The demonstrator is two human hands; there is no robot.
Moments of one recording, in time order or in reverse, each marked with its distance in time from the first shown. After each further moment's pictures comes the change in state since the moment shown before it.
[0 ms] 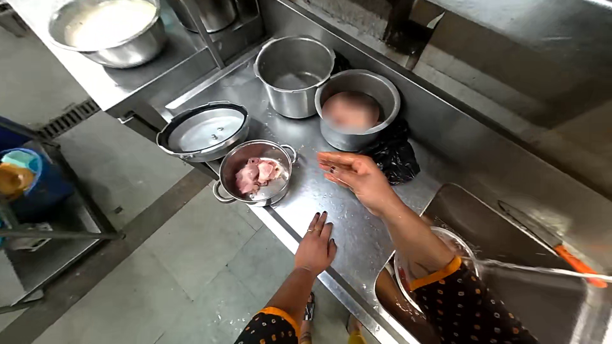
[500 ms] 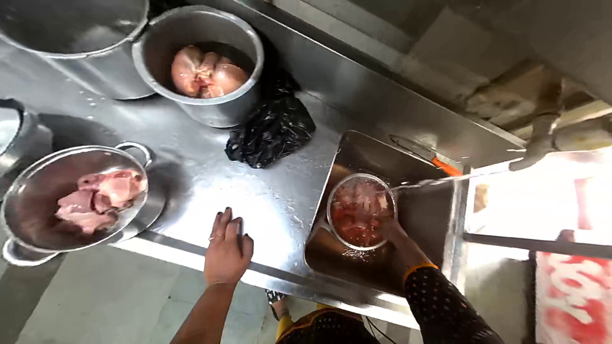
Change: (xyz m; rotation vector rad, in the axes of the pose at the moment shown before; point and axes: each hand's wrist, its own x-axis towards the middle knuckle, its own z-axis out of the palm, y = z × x) left_hand 0.002 -0.003 0.007 0.014 0.050 0.067; right_hand -0.380 0.243 -0.194 -0.831 0.297 1.208
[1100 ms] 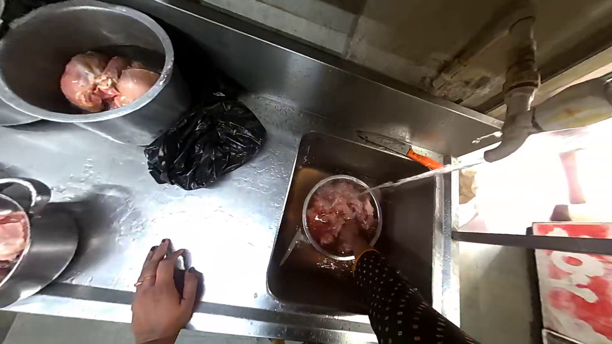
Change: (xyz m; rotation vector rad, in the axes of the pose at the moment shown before) left_hand 0.000 0.000 -0.001 0.042 0.031 0.030; right_hand 0.062 -0.021 0.080 0.377 0.008 0.184
